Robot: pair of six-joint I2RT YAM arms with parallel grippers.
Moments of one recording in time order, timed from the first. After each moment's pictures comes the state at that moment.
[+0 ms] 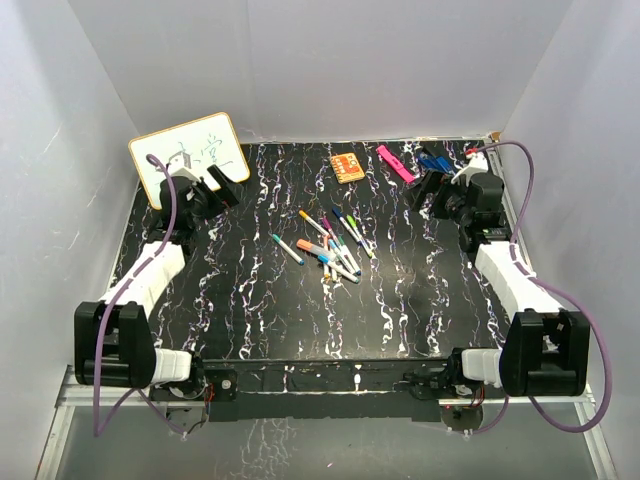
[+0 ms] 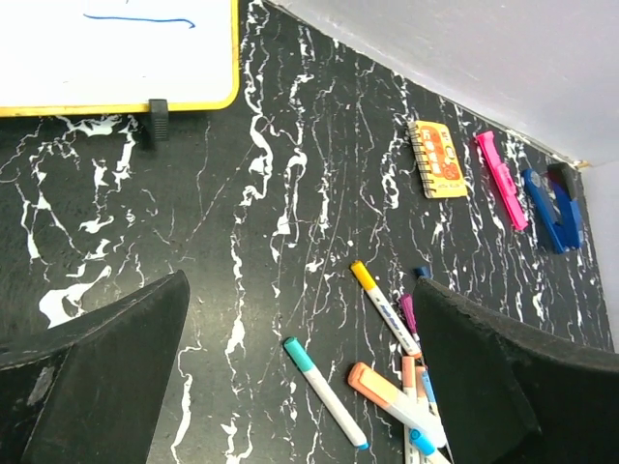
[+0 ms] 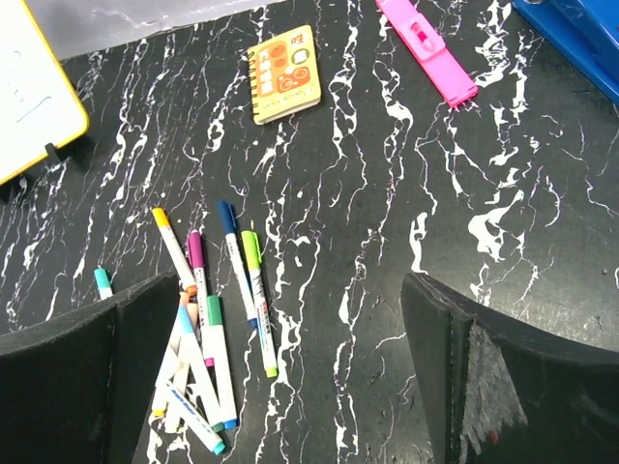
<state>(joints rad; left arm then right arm) -0.08 1.34 0.83 0.14 0.10 -0.55 -0.02 1.26 0.82 0.10 -0.34 0.35</state>
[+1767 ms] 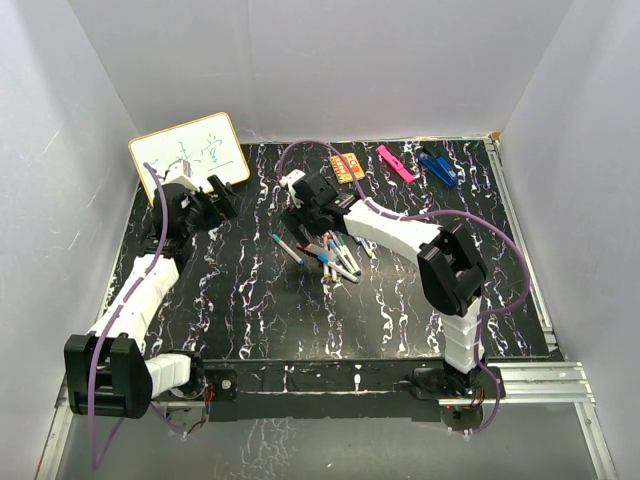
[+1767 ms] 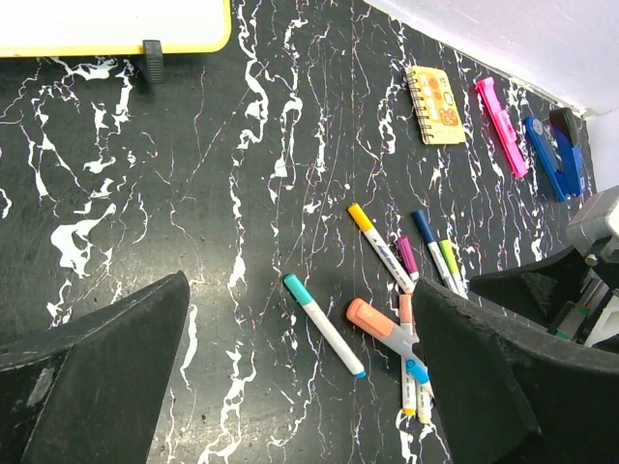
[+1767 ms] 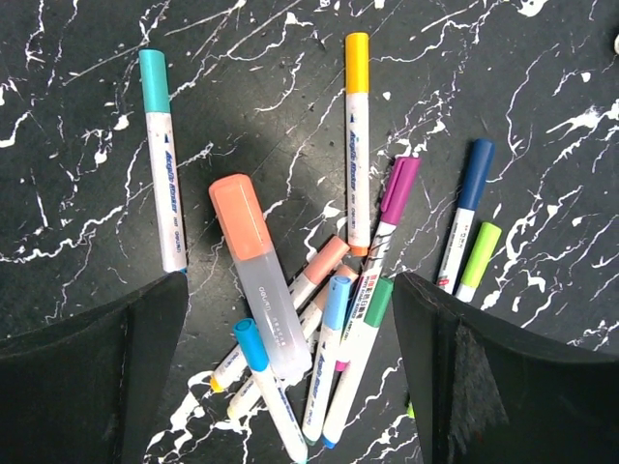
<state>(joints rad) -0.08 1.18 0.81 -0.05 0.15 -0.51 0.76 1.97 1.60 -0.52 0.12 -0.04</state>
